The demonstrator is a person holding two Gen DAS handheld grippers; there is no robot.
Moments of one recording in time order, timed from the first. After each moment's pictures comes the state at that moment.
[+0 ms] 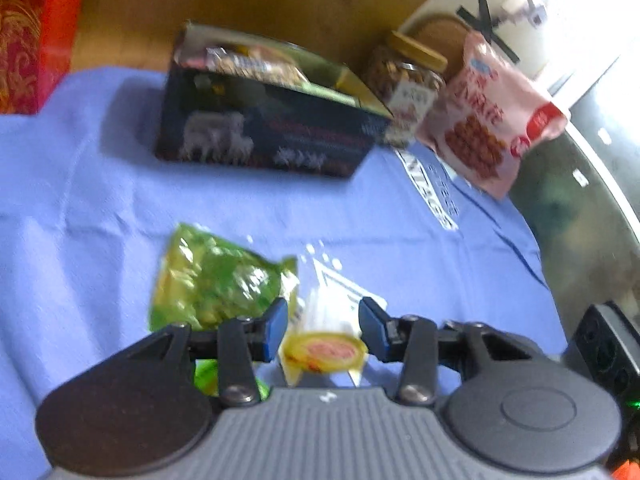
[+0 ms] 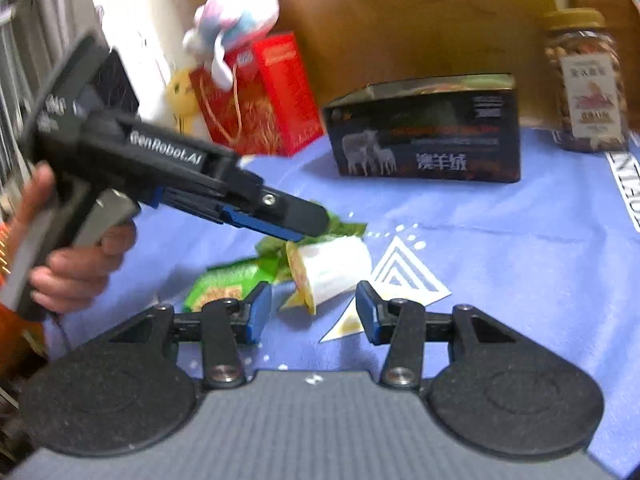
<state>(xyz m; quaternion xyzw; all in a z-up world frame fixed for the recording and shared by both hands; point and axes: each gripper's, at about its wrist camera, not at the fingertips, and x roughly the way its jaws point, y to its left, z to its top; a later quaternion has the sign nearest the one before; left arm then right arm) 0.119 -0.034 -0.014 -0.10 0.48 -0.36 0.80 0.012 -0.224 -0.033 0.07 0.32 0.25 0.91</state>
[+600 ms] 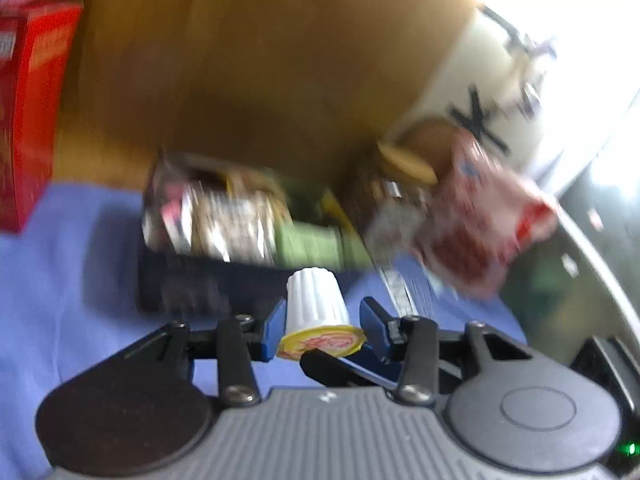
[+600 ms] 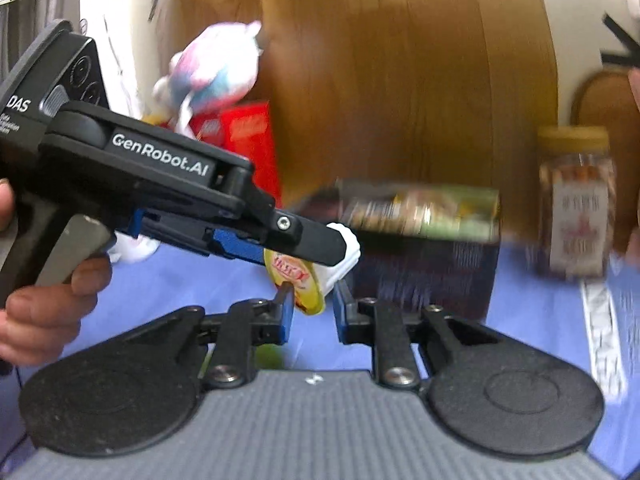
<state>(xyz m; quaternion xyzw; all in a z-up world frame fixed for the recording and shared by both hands) 0.184 -0.044 0.047 -0.15 0.37 -0.34 0.85 0.101 -0.228 0.014 0.03 0.22 0.19 0.96</state>
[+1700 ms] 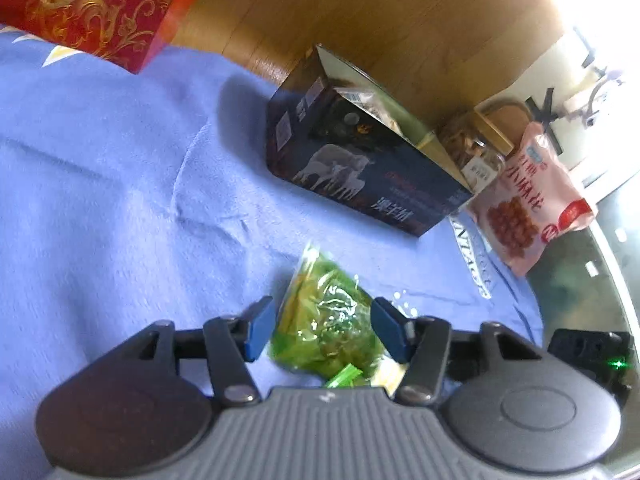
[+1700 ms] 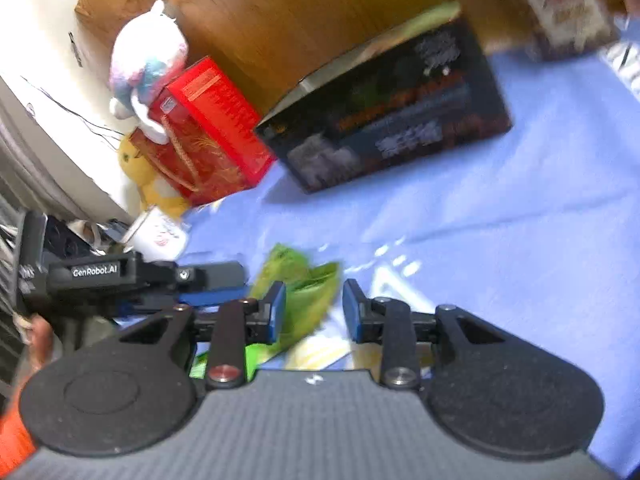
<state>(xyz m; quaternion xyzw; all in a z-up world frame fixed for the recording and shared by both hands) 0.148 0.044 -0.045 -0.23 0.46 -0.30 0.81 0.079 -0.237 -0.059 0.27 0.36 0.22 0.87</state>
